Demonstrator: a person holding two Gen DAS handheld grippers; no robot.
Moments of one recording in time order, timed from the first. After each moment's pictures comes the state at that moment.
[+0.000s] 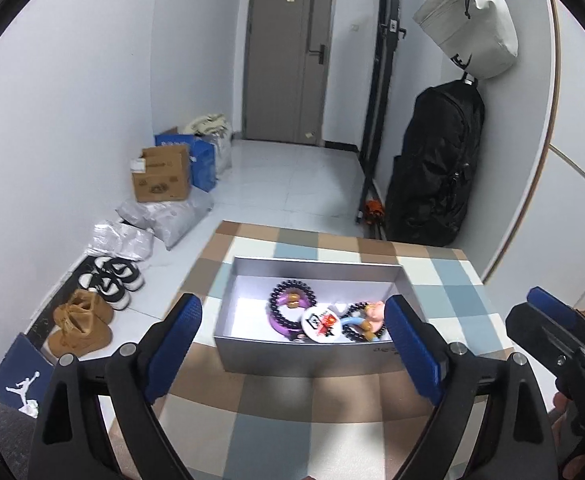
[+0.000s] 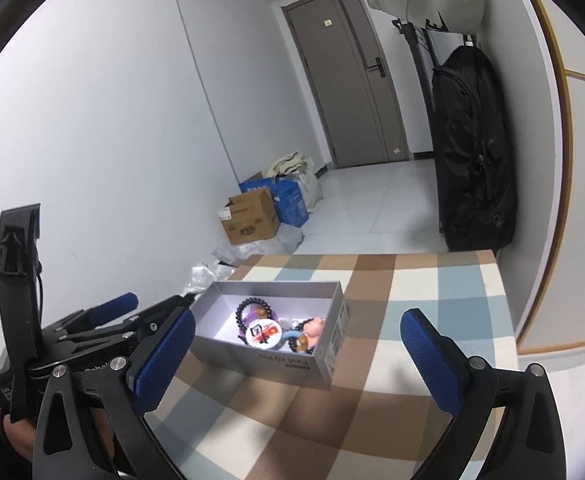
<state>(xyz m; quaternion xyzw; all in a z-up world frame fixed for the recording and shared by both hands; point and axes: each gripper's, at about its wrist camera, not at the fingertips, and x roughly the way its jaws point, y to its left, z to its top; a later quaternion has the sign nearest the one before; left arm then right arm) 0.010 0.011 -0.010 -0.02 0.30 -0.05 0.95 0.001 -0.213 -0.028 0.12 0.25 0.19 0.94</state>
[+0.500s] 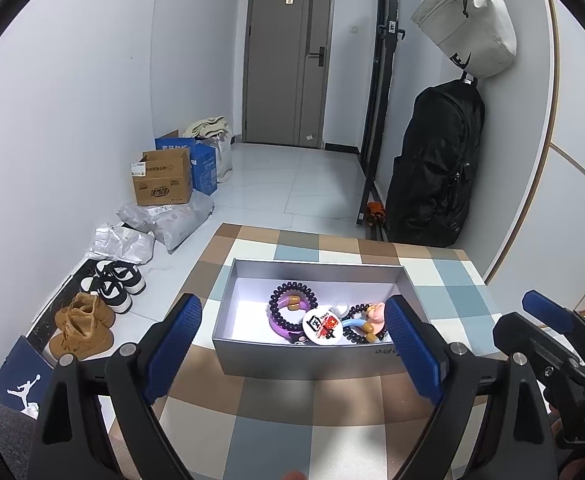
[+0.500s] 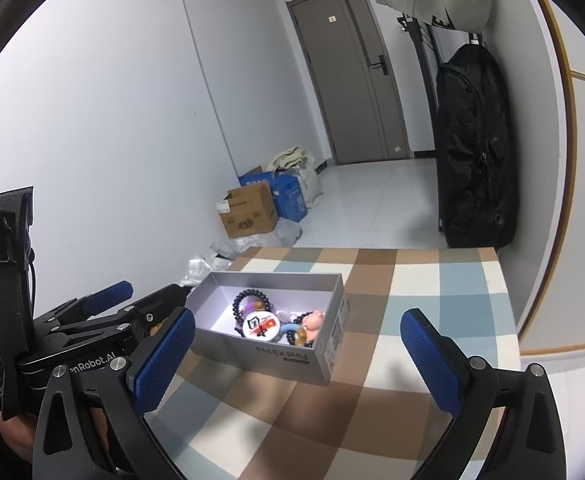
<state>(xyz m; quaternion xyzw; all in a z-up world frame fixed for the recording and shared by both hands) 0.009 0.009 -0.012 -0.02 0.30 -0.05 0.95 0.003 -0.208 -0.034 0.11 0.25 0.19 0.94</state>
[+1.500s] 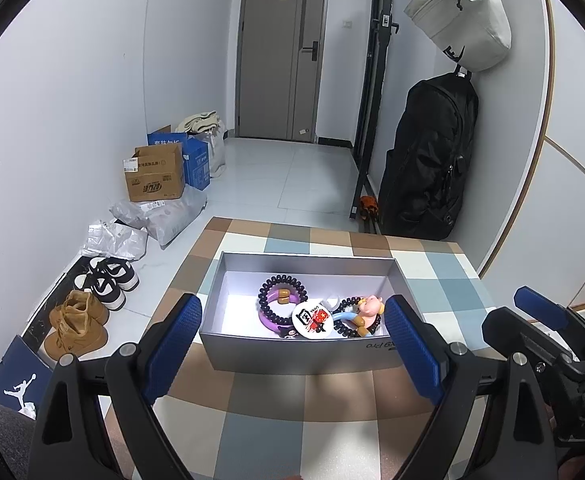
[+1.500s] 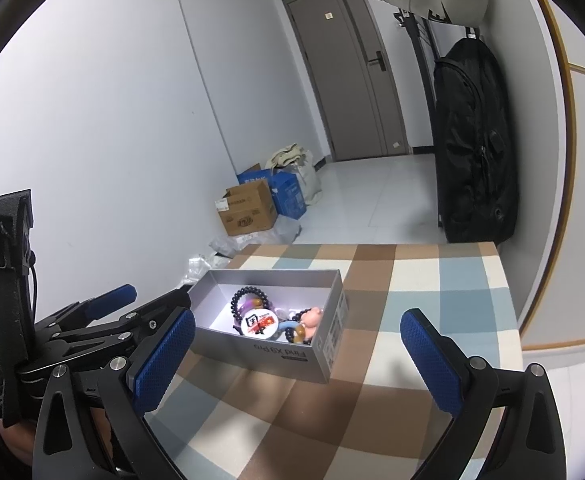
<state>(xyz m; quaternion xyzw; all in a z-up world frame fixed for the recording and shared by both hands) 0.010 0.003 -0.015 -0.02 0.31 -0.06 0.95 0.003 -0.209 -0.035 0.11 0.26 0.19 0.94</state>
